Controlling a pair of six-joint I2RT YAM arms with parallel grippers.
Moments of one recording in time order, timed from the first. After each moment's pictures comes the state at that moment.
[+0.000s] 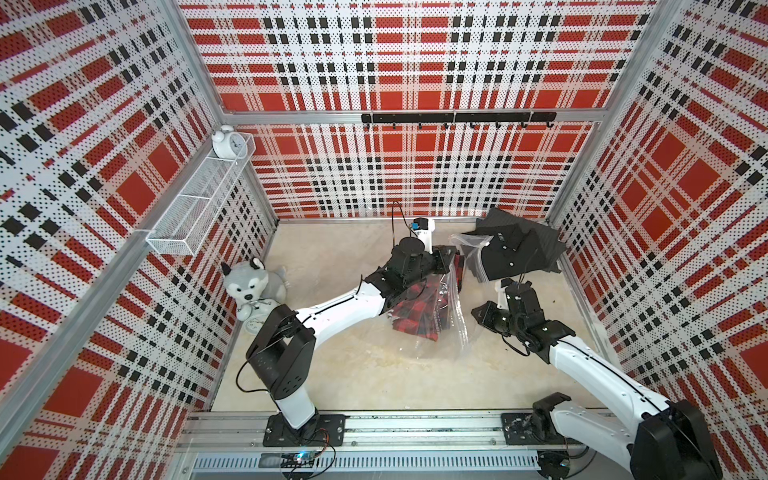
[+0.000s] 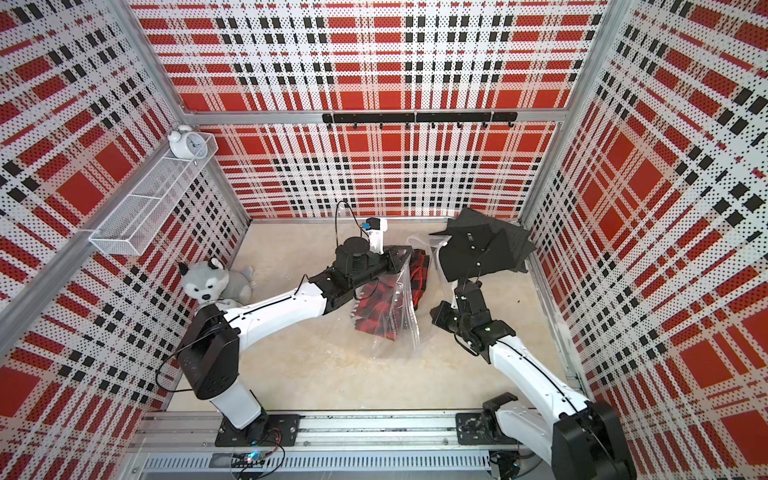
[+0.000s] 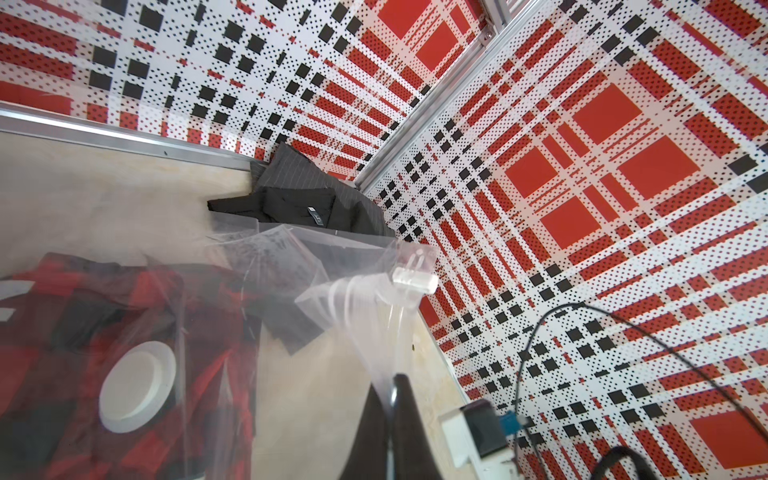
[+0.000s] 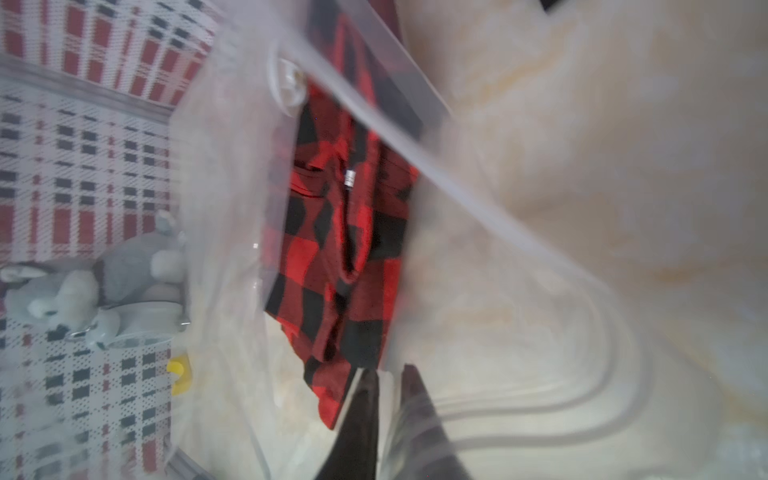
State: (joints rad) left arm -0.75 1.69 1.26 0.27 0.10 -0.72; right arm 0.36 1.05 0.62 -0.26 -0.24 0.79
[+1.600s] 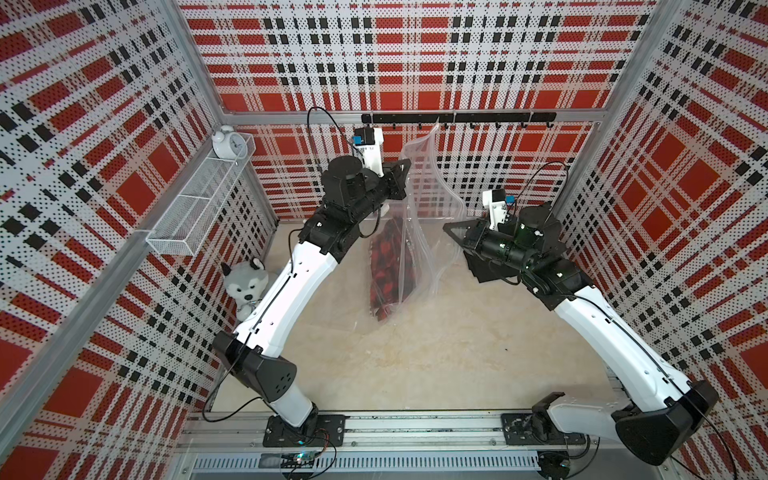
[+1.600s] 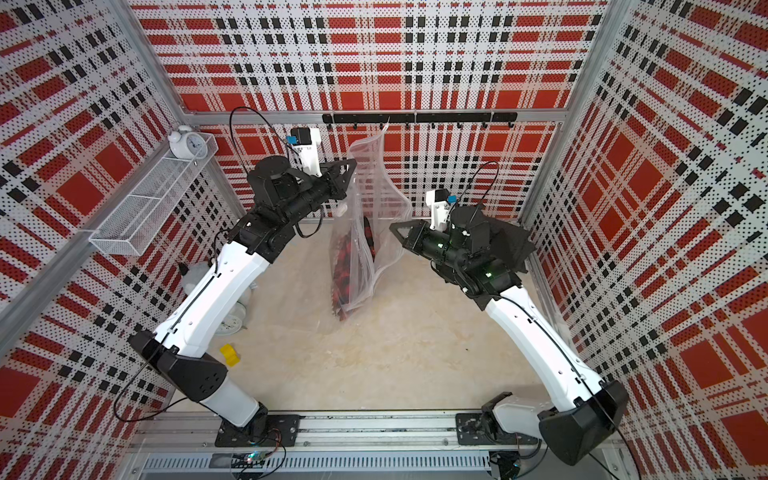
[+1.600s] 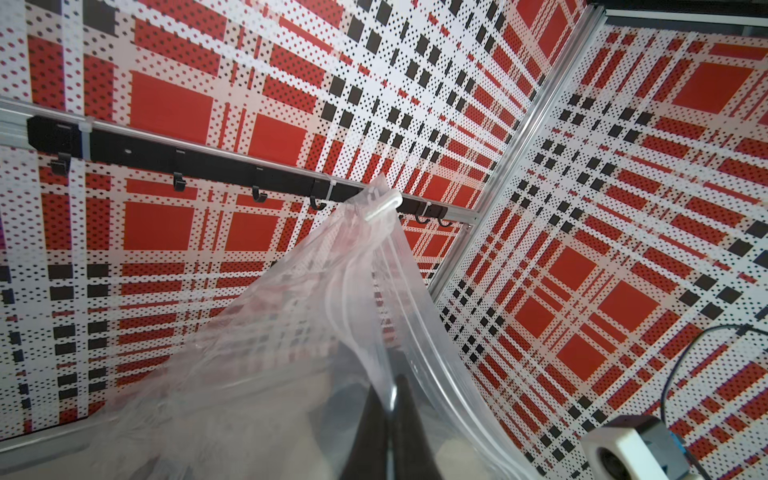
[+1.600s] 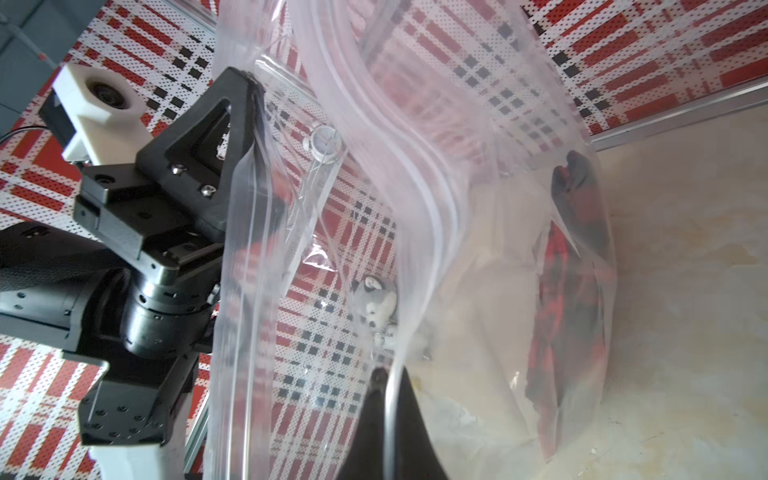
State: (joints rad) left arm -0.50 1.63 1.93 -0.22 0.14 -0.43; right arm 0.49 1.26 1.37 -0.22 -0.45 0.92
